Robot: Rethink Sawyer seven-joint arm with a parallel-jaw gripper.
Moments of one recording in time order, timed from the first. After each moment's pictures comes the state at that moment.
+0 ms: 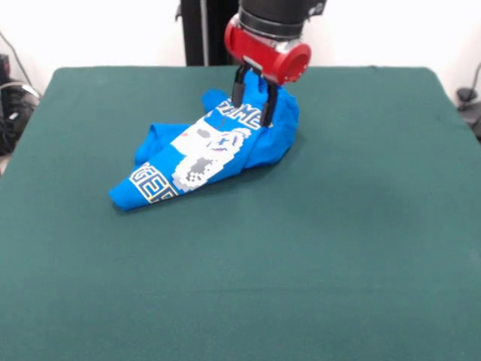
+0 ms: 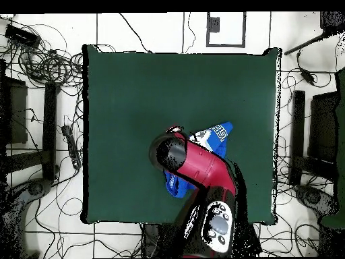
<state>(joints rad) 0.06 -0.56 -0.34 1.73 0.34 0.36 2.17</state>
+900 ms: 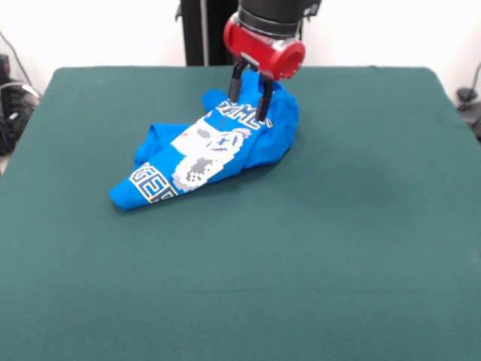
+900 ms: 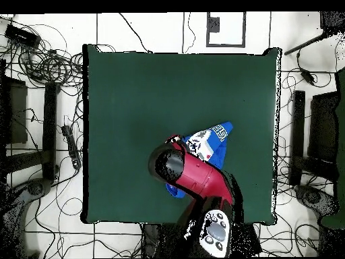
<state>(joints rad) 0.07 -0.56 -0.34 1.80 0.34 0.27 2.17</state>
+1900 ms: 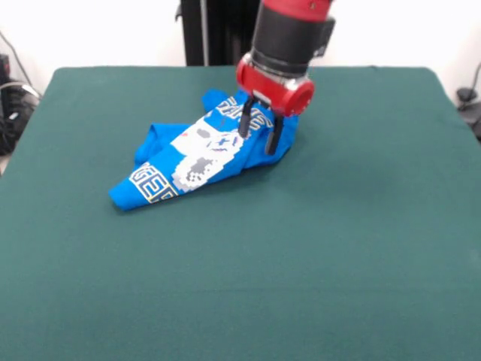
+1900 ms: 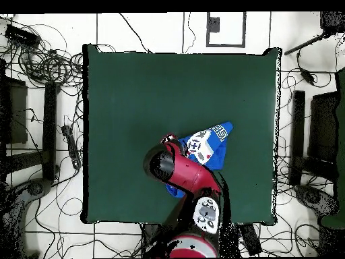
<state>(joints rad) 0.06 -0.45 -0.28 1.81 0.34 0.08 2.17</state>
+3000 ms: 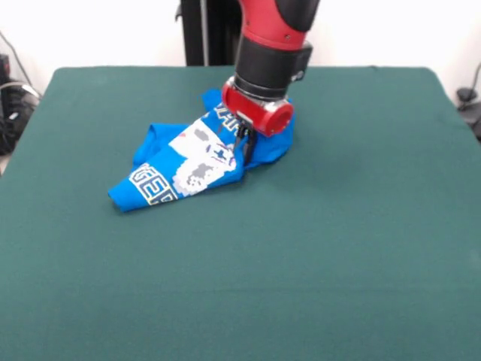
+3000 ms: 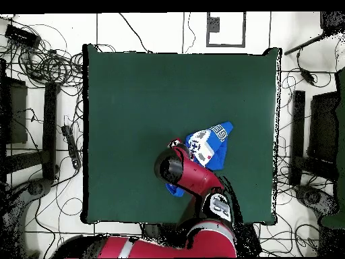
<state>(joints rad) -0.06 -0.41 -0.20 1.84 0.29 -0.02 2.17</state>
